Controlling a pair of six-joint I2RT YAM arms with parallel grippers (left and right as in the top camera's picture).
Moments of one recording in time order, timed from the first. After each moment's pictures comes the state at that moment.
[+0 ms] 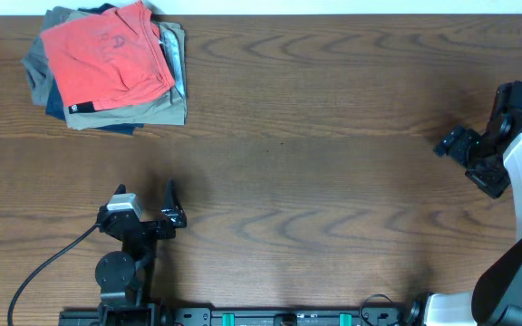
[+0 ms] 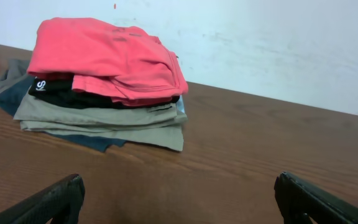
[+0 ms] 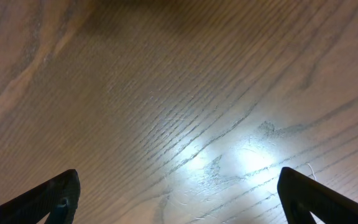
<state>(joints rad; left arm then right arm) 0.03 0.01 0.03 -0.12 0.05 -0.22 -0.31 1.60 1.22 -1.02 0.03 0.47</state>
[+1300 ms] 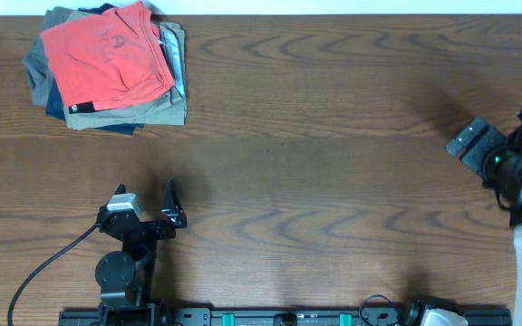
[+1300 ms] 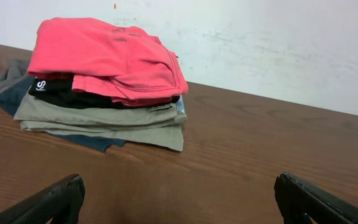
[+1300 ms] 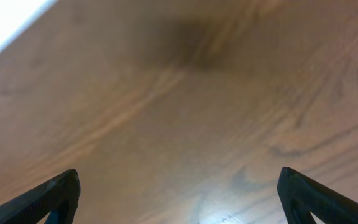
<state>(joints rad) 0.03 0.01 0.03 -0.12 0.05 -0.22 -0.23 1.08 1.22 -1.02 0.02 0.47</state>
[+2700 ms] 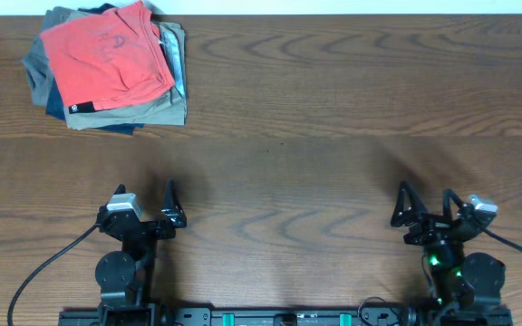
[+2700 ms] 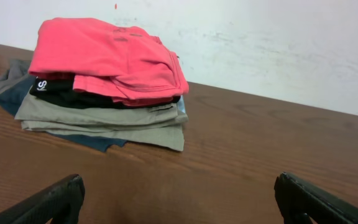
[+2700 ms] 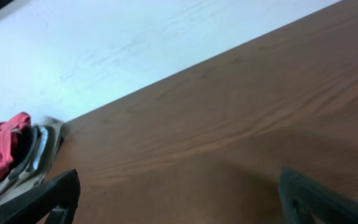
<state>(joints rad) 0.03 0.01 0.03 -0.12 0.04 -0.22 -0.05 0.03 0.20 -0.34 -0.13 0.46</state>
